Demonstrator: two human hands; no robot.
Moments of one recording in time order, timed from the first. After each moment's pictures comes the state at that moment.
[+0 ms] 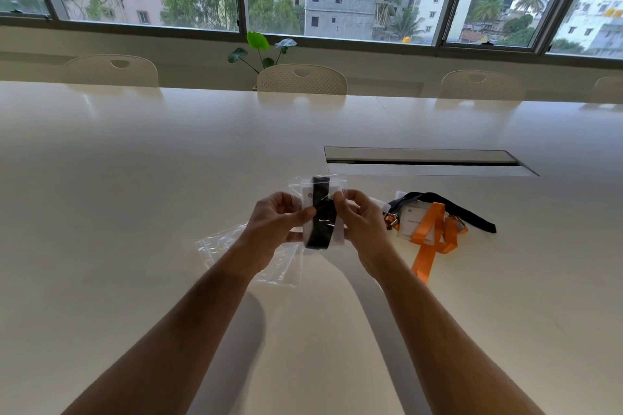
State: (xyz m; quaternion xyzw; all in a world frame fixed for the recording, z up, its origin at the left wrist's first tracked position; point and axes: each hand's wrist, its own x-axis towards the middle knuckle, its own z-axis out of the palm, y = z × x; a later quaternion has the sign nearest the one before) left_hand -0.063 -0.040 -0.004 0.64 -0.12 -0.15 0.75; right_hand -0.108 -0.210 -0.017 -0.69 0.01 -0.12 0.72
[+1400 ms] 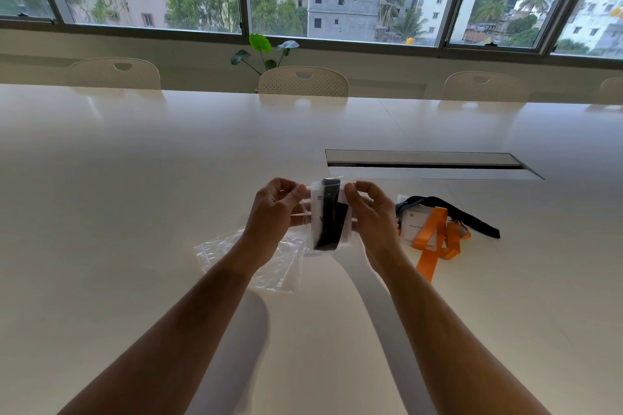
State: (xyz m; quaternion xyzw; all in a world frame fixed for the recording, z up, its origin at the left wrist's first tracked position) left_hand -0.057 -0.053 0.013 0.66 -0.13 -0.05 0.74; right_hand -0.094 -0.223 -0.012 -0.67 0.02 -0.19 0.72
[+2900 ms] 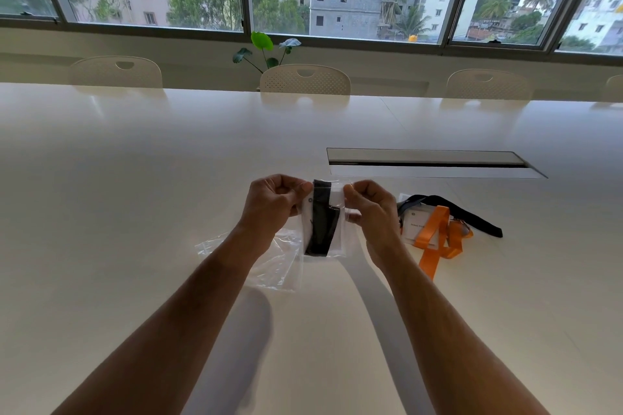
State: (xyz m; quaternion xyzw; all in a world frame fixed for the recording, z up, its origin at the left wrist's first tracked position) left_hand -0.054 -0.050 0.026 0.67 -0.10 -0.03 0.73; right_hand -0.096 -0.221 -0.001 -0.67 0.00 -0.18 0.72
